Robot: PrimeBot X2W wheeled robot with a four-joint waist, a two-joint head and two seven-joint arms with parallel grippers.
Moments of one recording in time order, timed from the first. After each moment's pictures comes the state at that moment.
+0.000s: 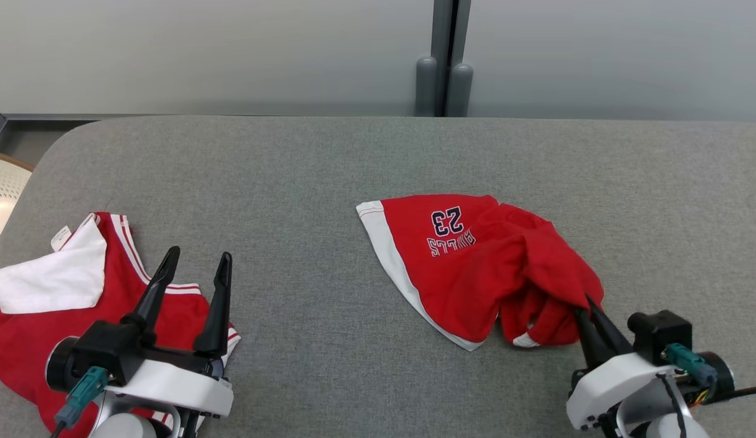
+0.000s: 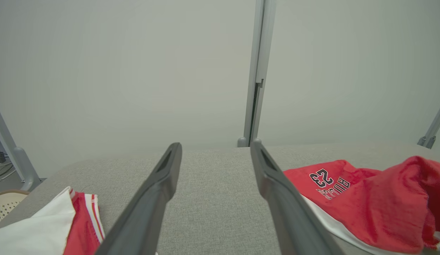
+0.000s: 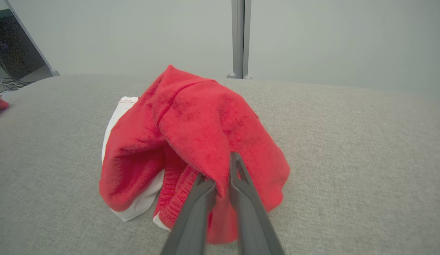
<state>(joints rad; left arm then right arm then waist) -0.08 0.31 -0.28 0.03 -0.43 0.07 -0.23 -0.07 -0.05 0.12 0.25 0.10 0.13 0.03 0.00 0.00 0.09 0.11</state>
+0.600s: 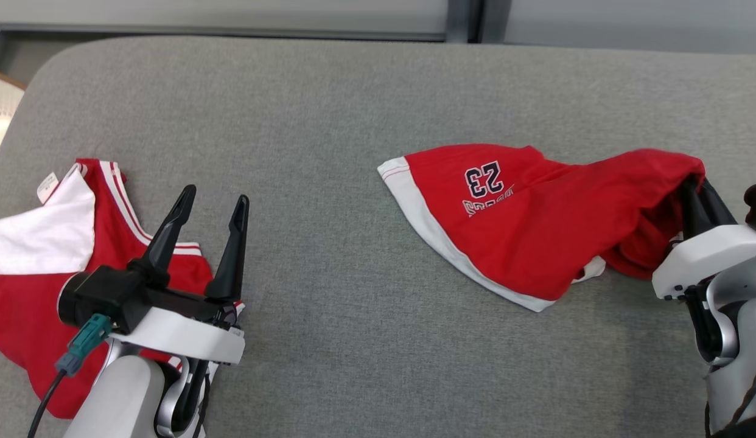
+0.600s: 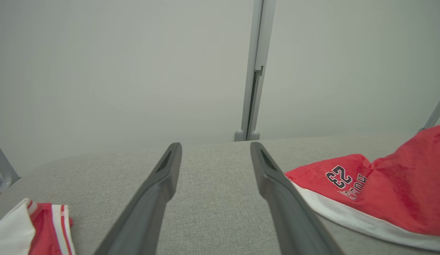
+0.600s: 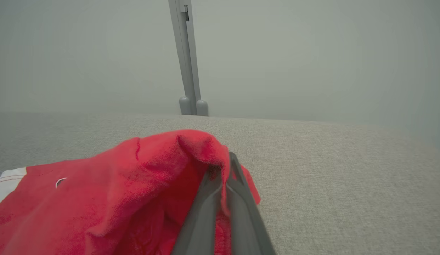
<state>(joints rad) -0.25 0.27 -0.30 0.10 -0.42 -0.01 -0.26 -0.39 -0.15 -0.10 0.30 0.10 0.13 0.11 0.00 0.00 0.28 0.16</state>
